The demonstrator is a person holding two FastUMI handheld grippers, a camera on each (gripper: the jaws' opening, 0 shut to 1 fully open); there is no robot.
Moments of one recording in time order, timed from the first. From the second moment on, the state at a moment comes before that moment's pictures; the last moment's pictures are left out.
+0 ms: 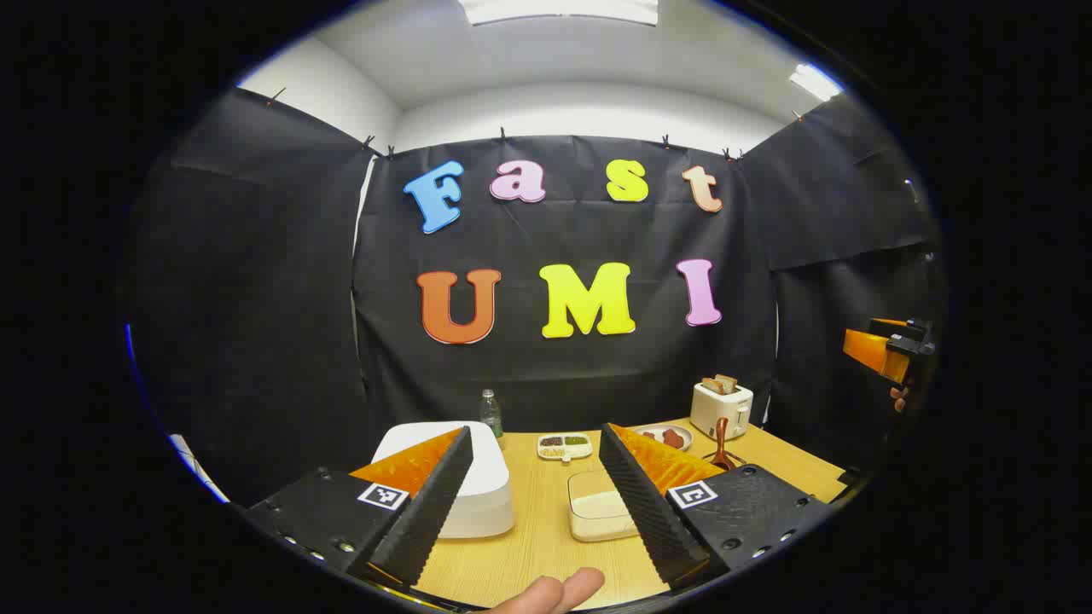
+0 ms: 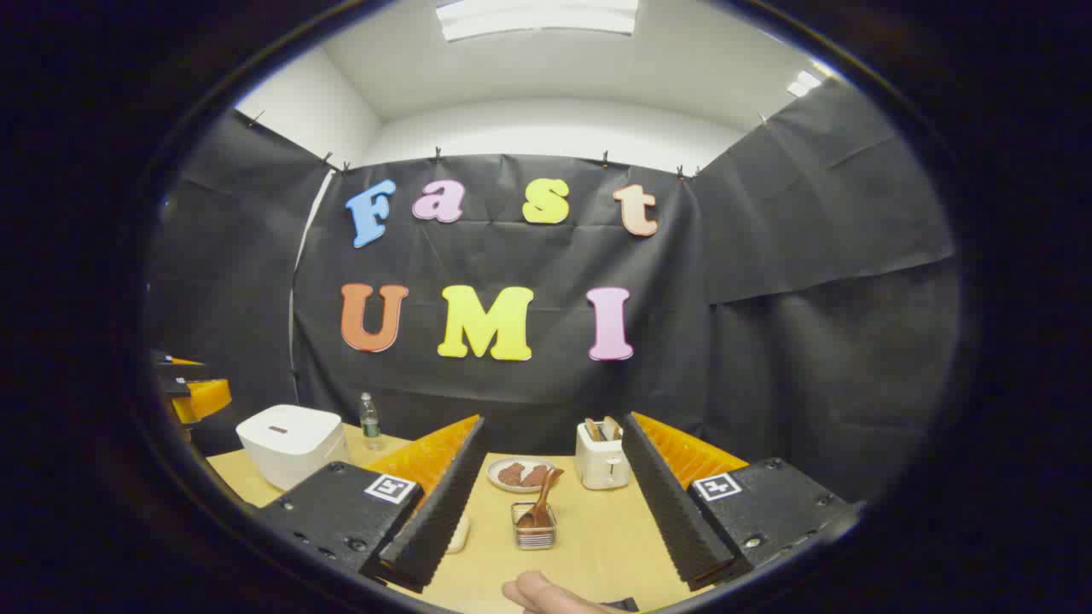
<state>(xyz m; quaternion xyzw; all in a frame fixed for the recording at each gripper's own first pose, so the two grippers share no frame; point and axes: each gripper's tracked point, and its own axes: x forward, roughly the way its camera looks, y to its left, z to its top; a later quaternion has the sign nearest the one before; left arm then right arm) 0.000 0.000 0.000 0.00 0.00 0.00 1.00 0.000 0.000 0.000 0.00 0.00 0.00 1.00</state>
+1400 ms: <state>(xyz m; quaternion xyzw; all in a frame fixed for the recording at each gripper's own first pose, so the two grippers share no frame) 0.074 0.066 -0.043 0.01 0.06 0.09 0.99 0.038 -0.027 -0.060 0.02 0.02 0.00 1.00</state>
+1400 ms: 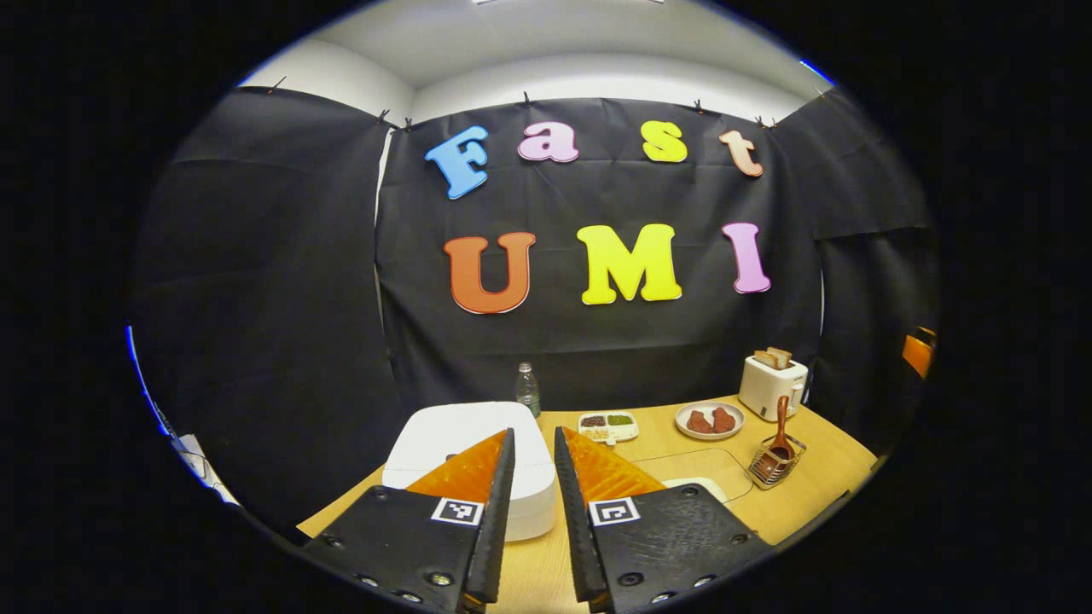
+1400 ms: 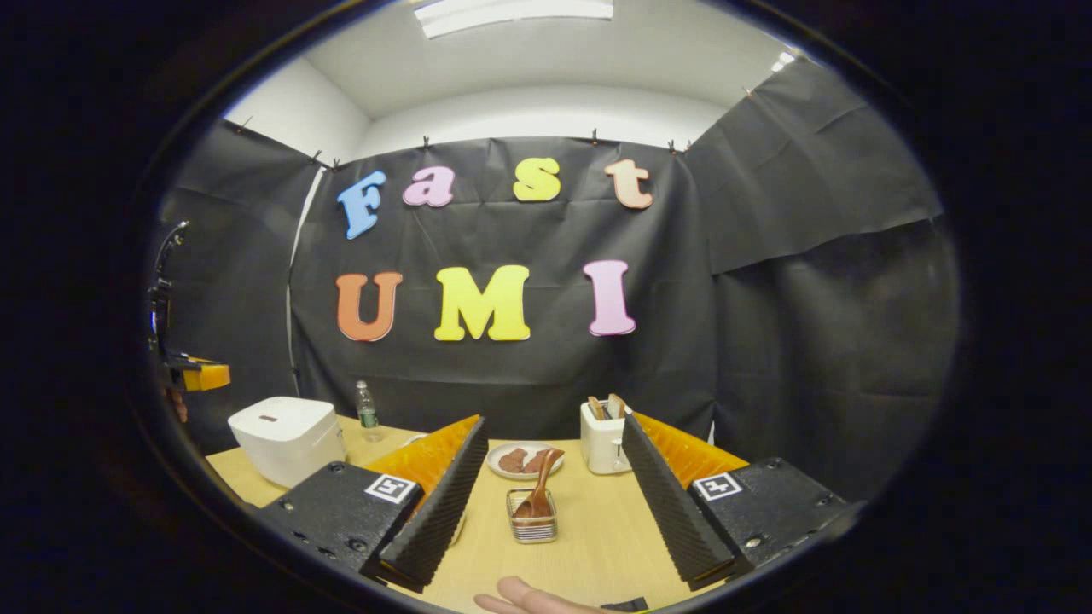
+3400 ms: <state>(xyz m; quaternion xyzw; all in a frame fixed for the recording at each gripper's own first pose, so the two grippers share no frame) 0.183 0.168 -0.150 -0.04 0.23 0.18 0.95 0.071 -0.055 -0.059 -0.01 0.02 -0.02 1.00</state>
